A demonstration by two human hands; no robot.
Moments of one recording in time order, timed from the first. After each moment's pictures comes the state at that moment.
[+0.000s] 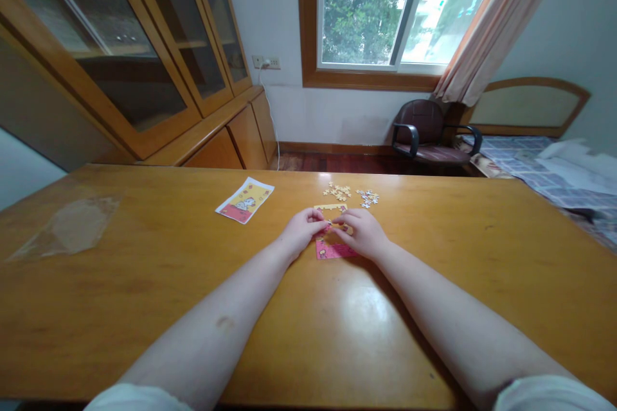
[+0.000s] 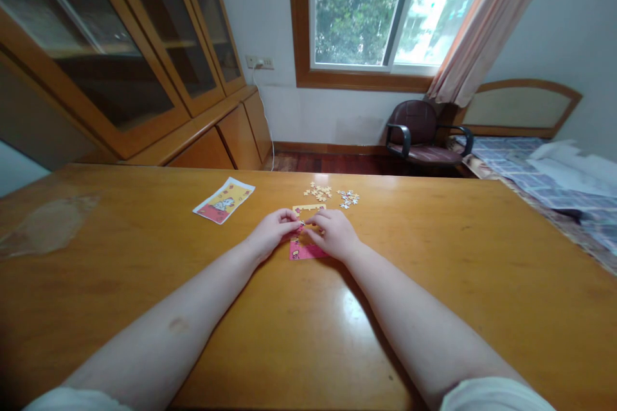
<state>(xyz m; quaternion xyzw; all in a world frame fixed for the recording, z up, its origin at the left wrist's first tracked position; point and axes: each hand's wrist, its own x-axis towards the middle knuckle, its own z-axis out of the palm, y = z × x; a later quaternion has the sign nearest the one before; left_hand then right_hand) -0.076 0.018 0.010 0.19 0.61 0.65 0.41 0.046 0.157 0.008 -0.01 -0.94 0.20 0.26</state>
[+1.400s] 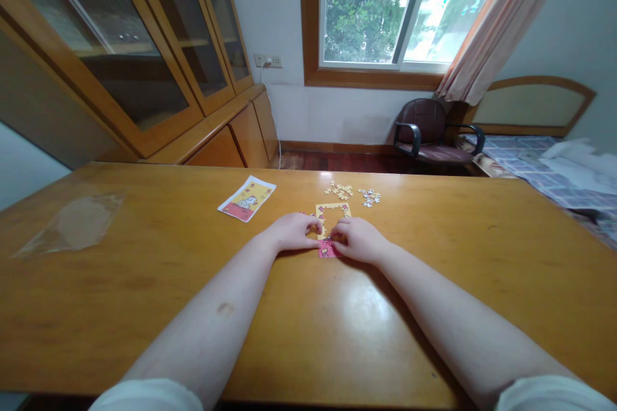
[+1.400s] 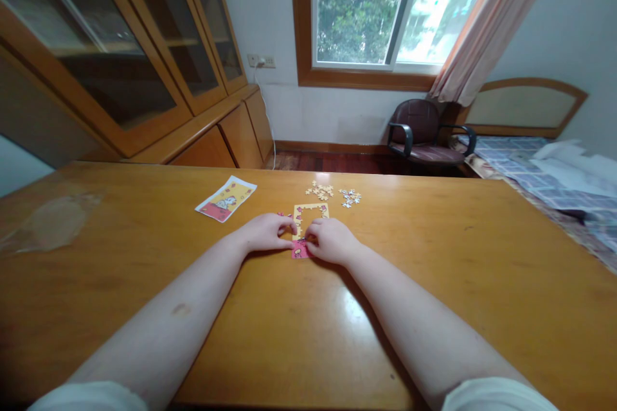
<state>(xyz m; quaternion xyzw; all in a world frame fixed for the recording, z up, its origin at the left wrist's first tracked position) -0.110 -0.006 0.031 0.59 0.77 0.17 0.19 0.047 0.146 0.016 0.01 -0.98 0.17 0.08</state>
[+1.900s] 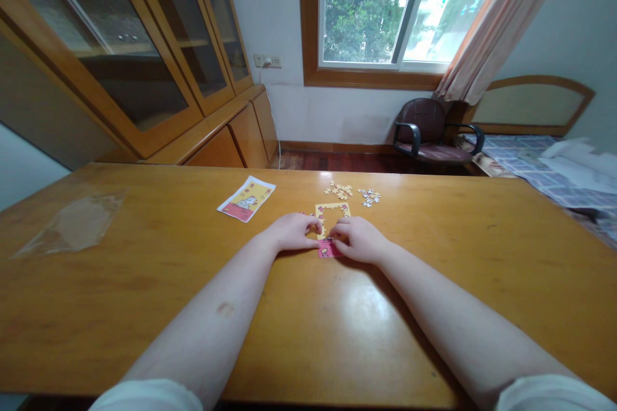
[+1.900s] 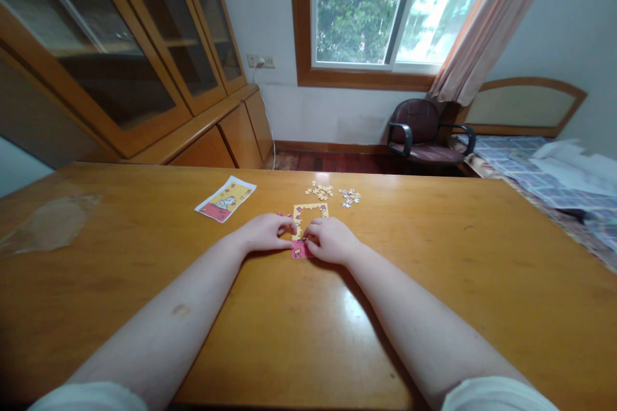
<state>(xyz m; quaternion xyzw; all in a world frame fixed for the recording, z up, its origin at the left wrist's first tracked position) -0.110 -0.006 0.033 0.59 0.76 0.16 0.20 0.049 0.149 0.016 0.04 -0.98 0.18 0.09</state>
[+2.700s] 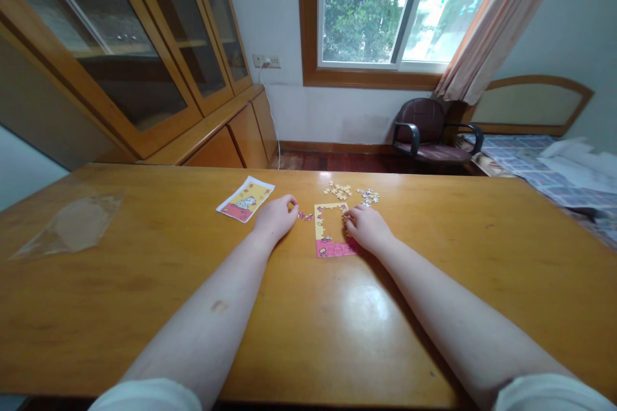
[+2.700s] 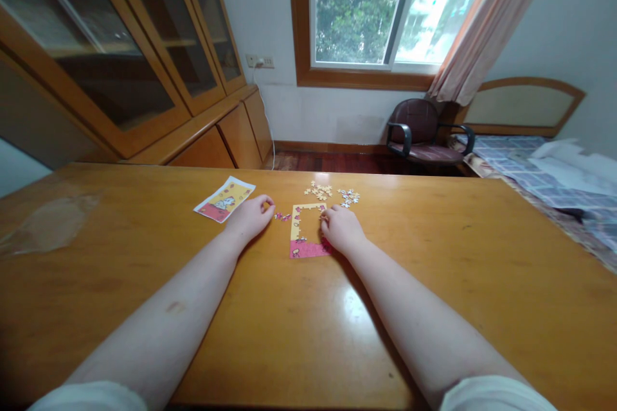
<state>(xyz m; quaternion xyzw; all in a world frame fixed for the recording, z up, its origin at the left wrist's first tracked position) -0.133 -0.009 0.025 0.36 0.92 0.17 0.02 0.043 0.166 0.013 -0.19 -0.97 0.11 0.10</state>
